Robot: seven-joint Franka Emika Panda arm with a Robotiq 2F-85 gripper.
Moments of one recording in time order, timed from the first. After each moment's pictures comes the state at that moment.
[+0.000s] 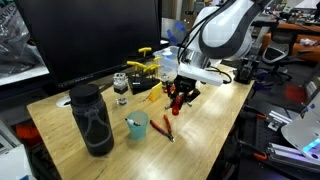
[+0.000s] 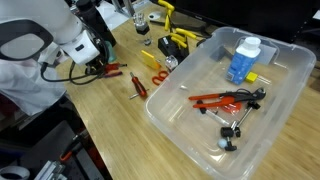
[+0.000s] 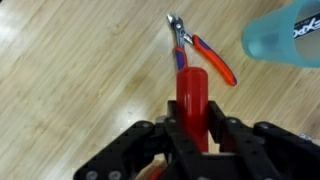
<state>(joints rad) 0.26 0.13 0.14 -2.51 0.64 2.82 0.76</state>
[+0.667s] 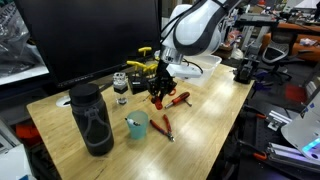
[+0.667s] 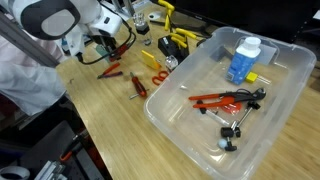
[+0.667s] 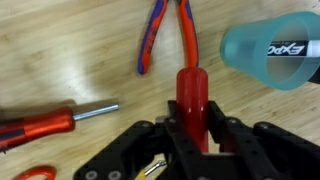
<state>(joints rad) 0.20 0.30 0.15 -2.26 0.46 2.74 0.34</state>
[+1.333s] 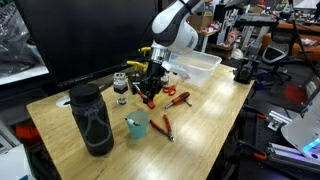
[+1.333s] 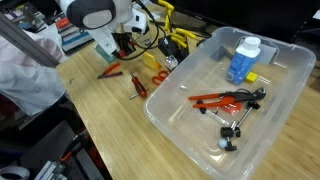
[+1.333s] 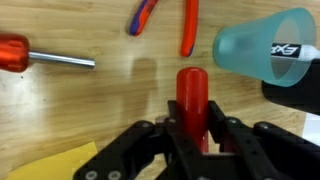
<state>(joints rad) 0.01 0.51 0.26 -1.99 0.58 2.49 -0.15</state>
